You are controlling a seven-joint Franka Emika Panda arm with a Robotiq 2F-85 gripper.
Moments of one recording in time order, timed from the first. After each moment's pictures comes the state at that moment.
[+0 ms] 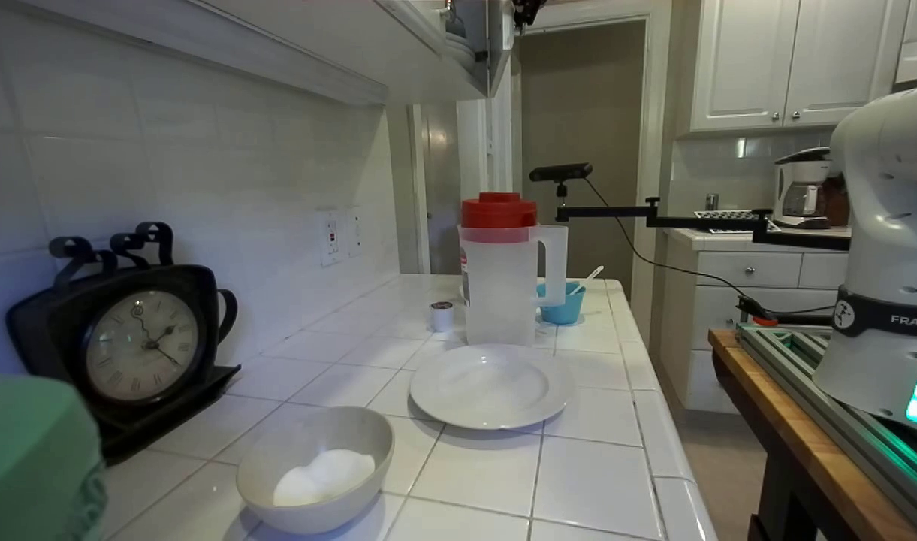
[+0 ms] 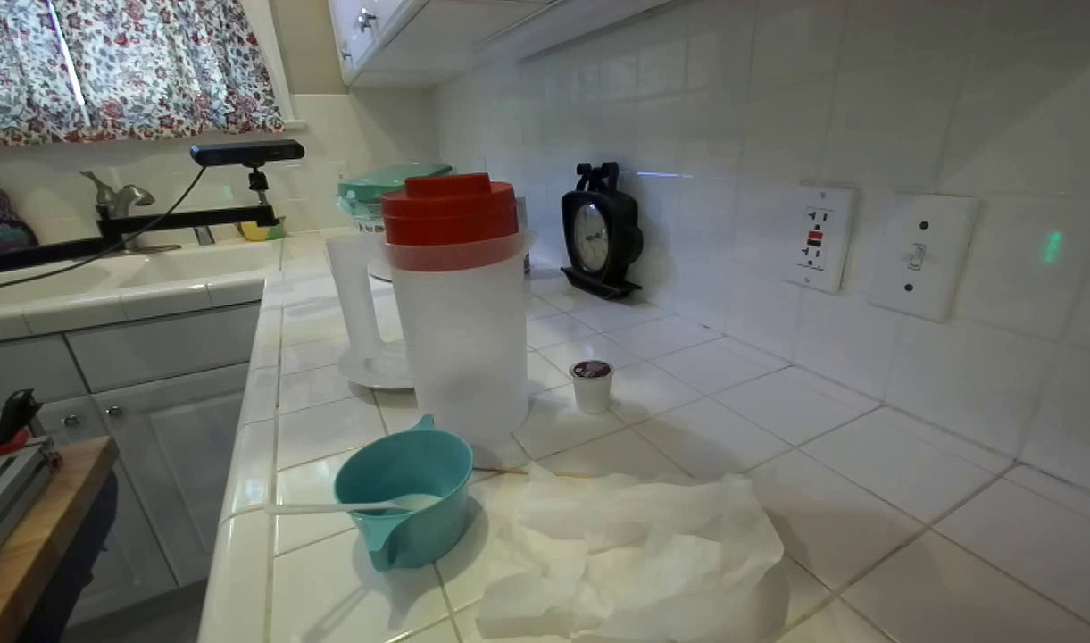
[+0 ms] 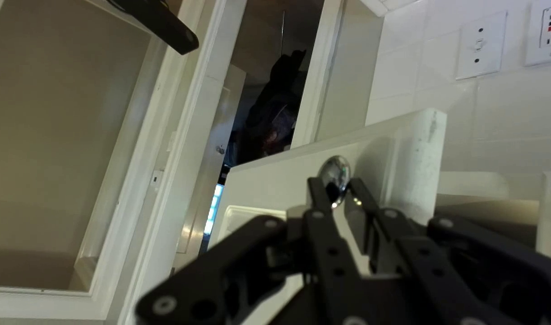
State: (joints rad) arm 0.00 -0.57 0.09 -2.25 -1.02 2.01 1.20
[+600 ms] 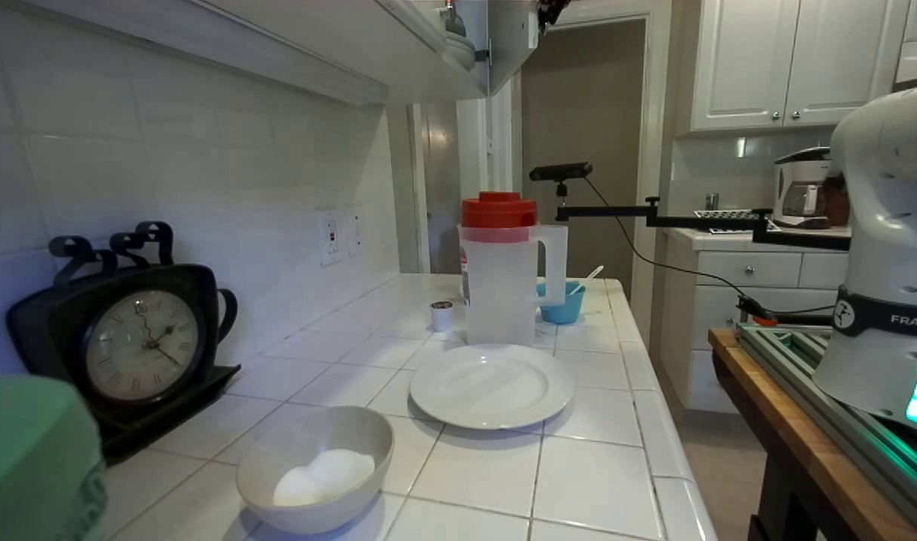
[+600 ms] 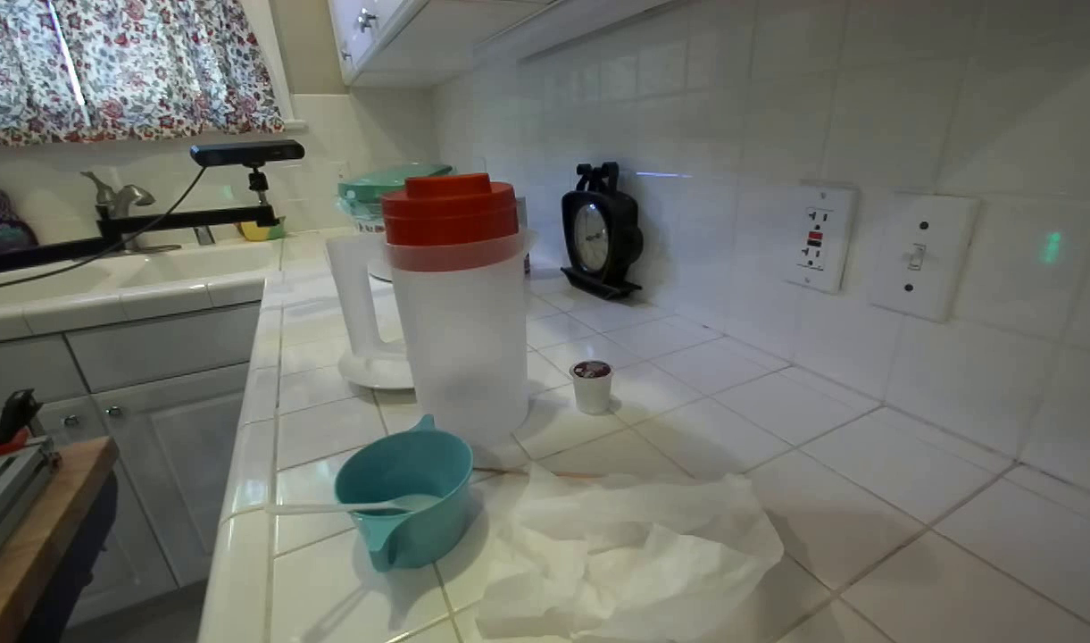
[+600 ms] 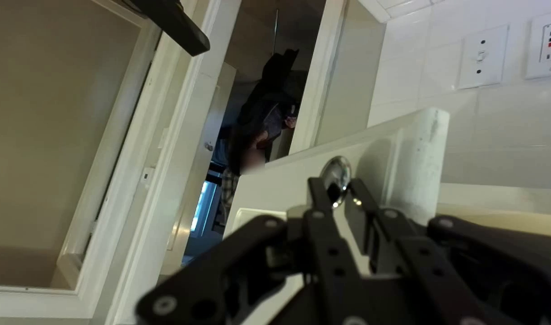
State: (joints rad) arm 0.00 -0.71 0.05 -2.36 -1.01 2.07 1.11
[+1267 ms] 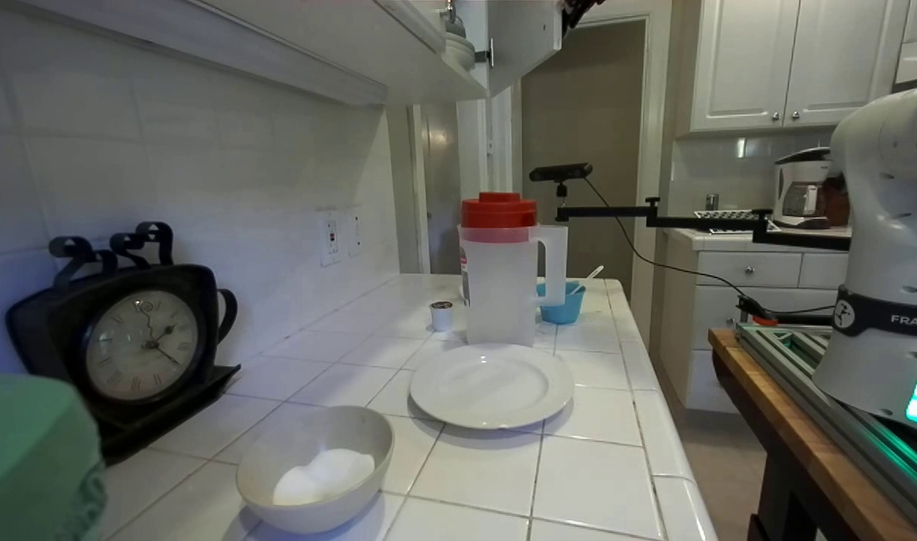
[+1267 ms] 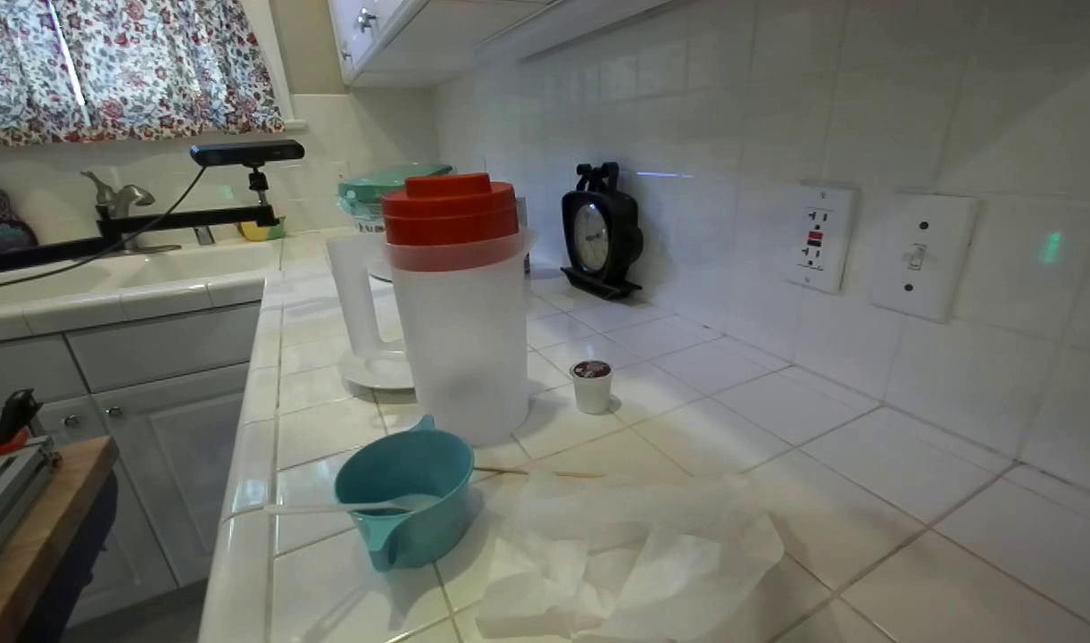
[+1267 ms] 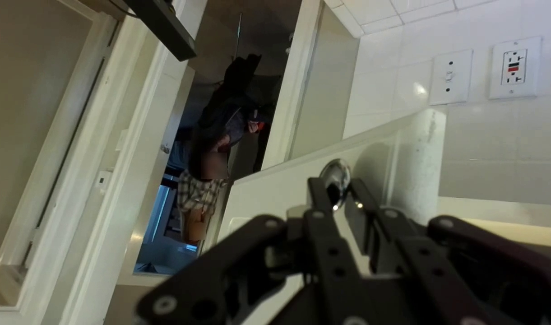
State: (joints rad) arm 0.00 -0.89 -0.05 -2.48 -0.94 2.19 0.90
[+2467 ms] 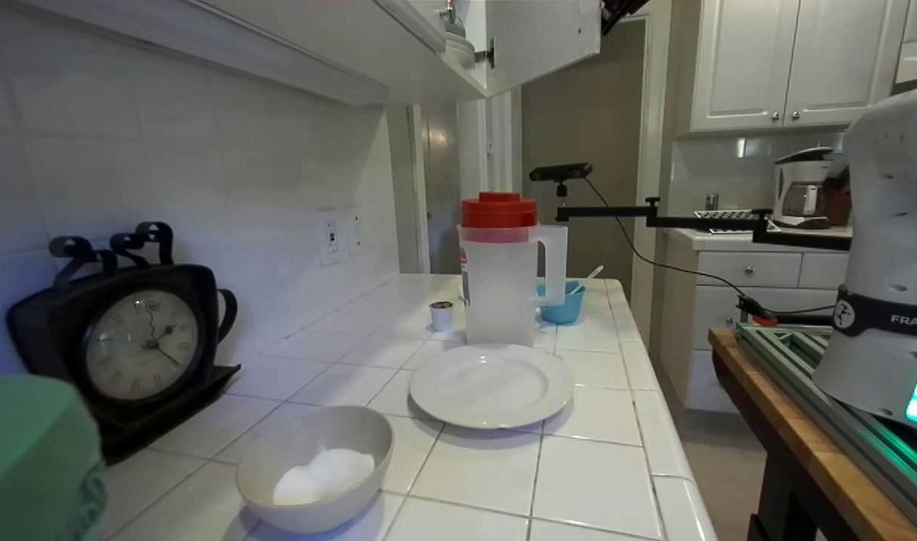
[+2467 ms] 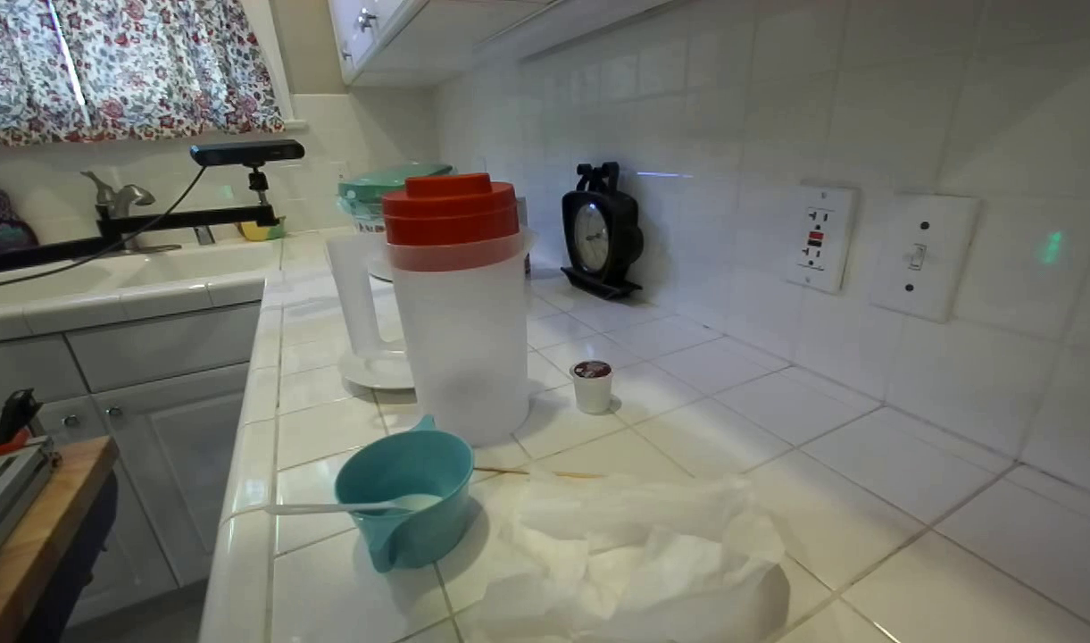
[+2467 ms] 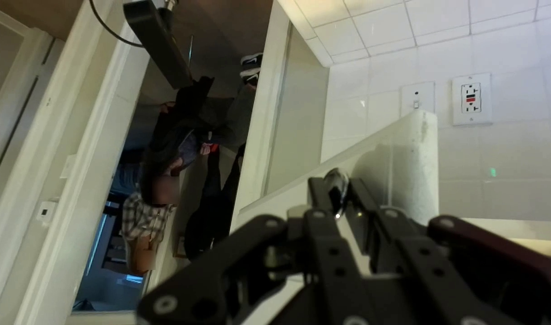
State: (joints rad) arm -0.17 -1.09 -0.16 -2.59 -0.63 2.32 0.44
